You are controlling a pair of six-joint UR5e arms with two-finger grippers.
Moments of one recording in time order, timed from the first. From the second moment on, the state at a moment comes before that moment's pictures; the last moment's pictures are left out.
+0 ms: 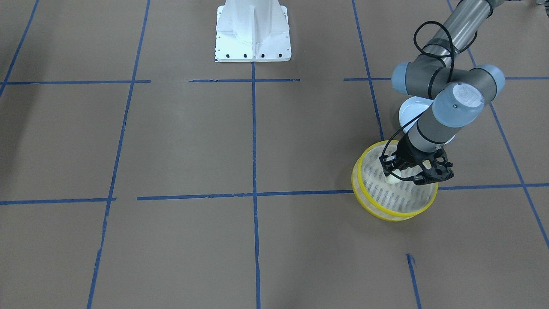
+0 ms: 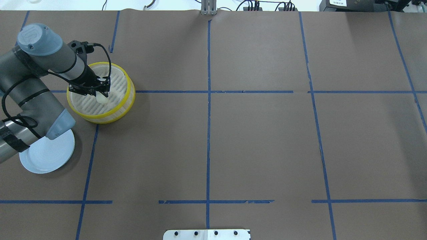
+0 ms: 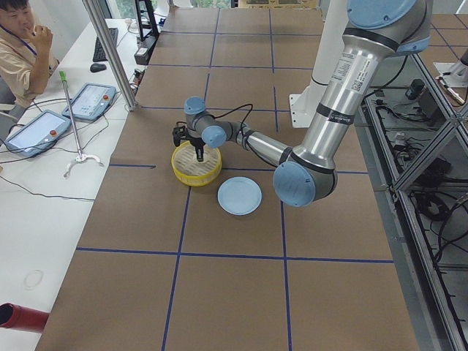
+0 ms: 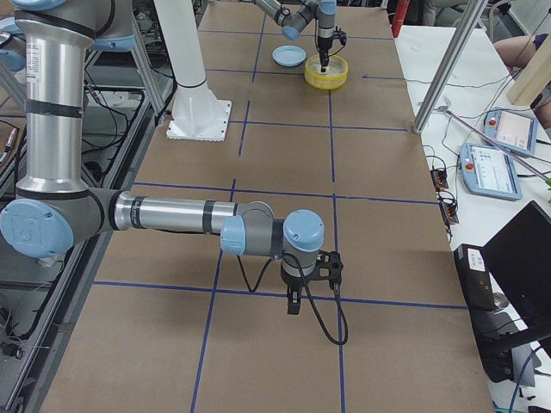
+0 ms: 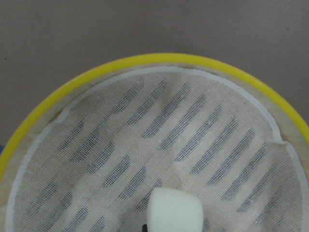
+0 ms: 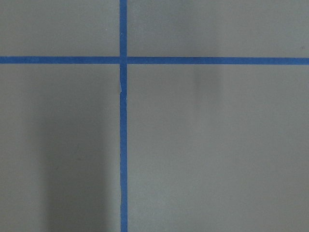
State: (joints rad) left arm -0.87 -1.98 -1.50 -1.90 -2.12 -1.08; right arm 1.57 -1.68 1.65 -1.57 2.29 0.01
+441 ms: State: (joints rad) left arm -0.86 -1.97 -1.51 -1.90 -2.12 -1.08; right arm 1.57 -1.68 1.65 -1.57 2.29 0.01
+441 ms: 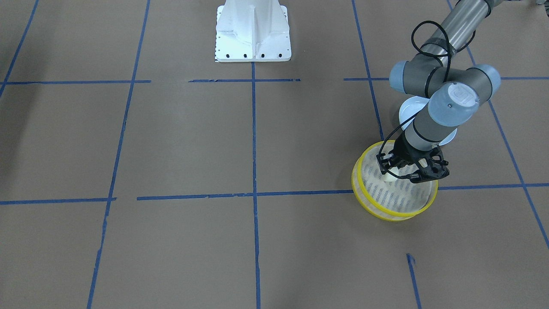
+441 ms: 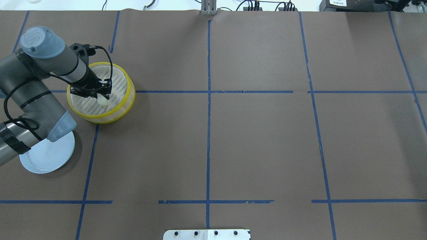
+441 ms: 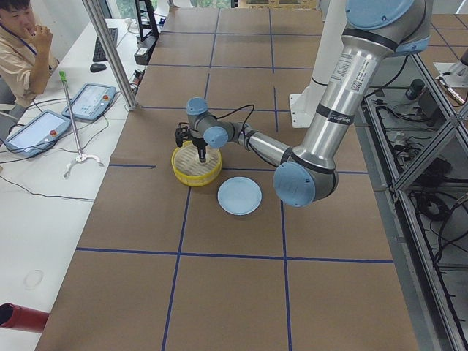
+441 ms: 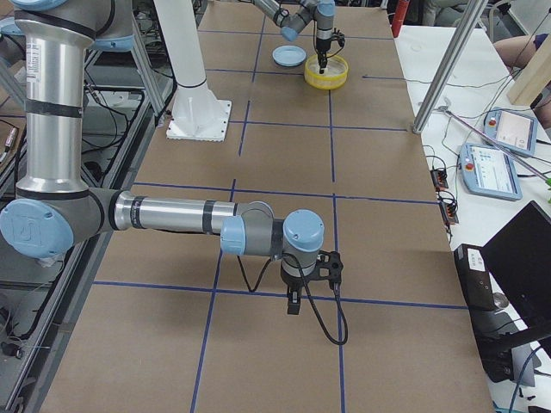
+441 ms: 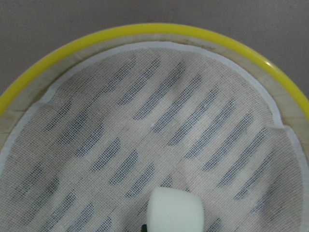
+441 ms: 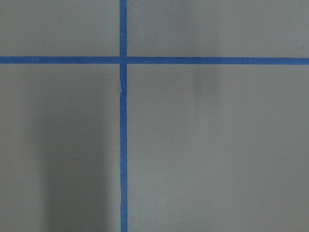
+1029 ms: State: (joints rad) left arm -1.03 -1.93 -1.60 -1.86 -2.16 -0.93; right arm 1.57 -1.68 1.65 -1.57 2.29 0.01
